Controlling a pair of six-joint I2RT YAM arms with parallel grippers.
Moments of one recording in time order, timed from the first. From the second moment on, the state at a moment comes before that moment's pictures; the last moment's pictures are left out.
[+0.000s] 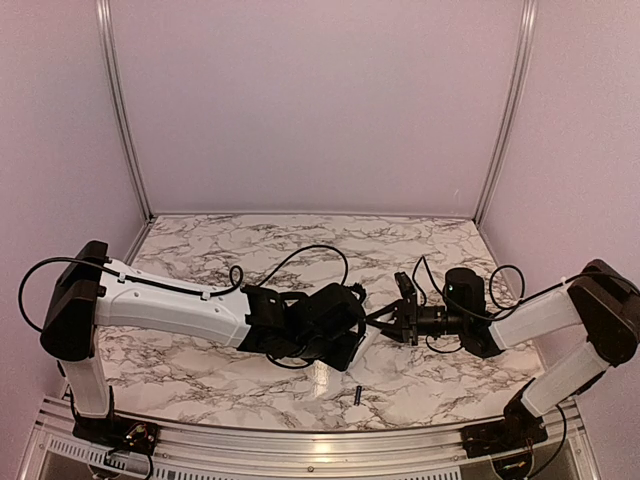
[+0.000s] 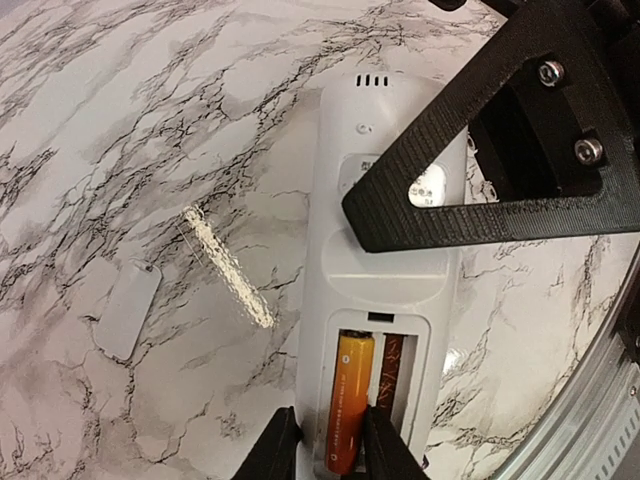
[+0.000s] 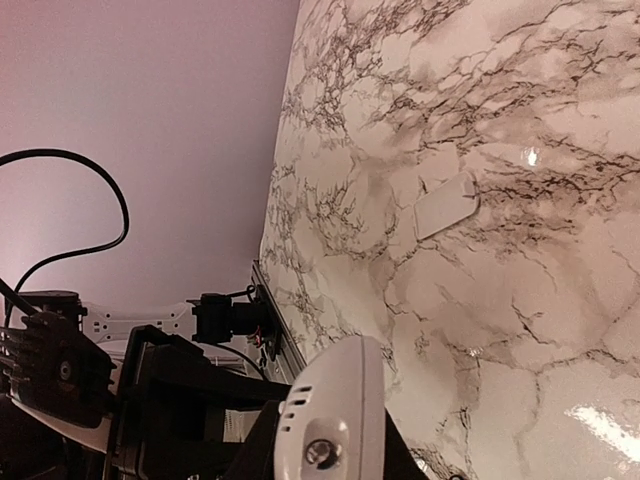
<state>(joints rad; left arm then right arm) -1.28 1.92 1.40 -0.37 -0.30 -0.59 0.57 1.47 0.39 0.75 -0.77 1.11</state>
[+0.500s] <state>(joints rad) -1.26 1.87 1.34 -0.32 -0.19 -0.58 0.57 1.47 0.39 0.75 -0.83 1.09</state>
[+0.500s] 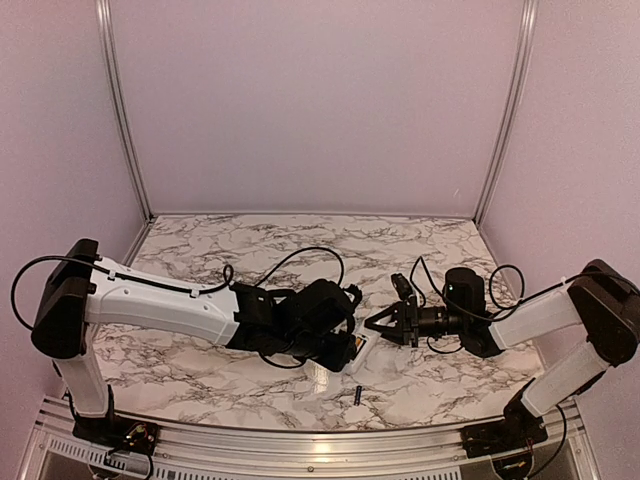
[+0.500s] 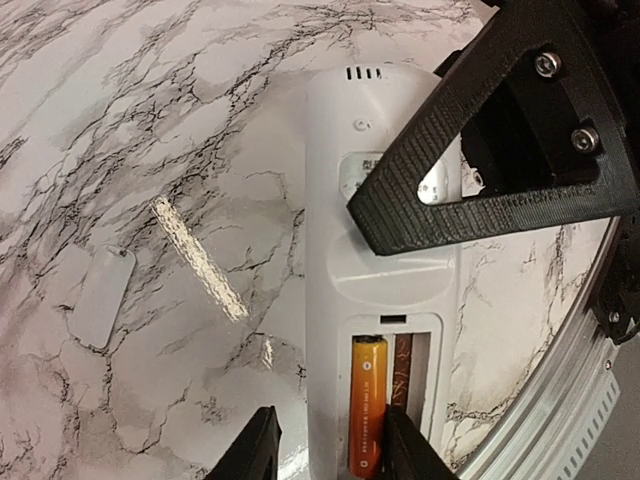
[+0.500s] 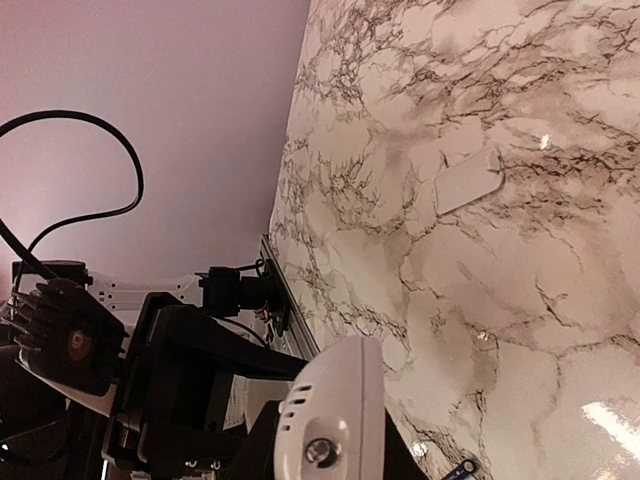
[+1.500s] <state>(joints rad) -1.16 1.77 1.15 -0.09 0.12 -0.60 0.57 1.45 0.41 0.77 -0.93 1.06</state>
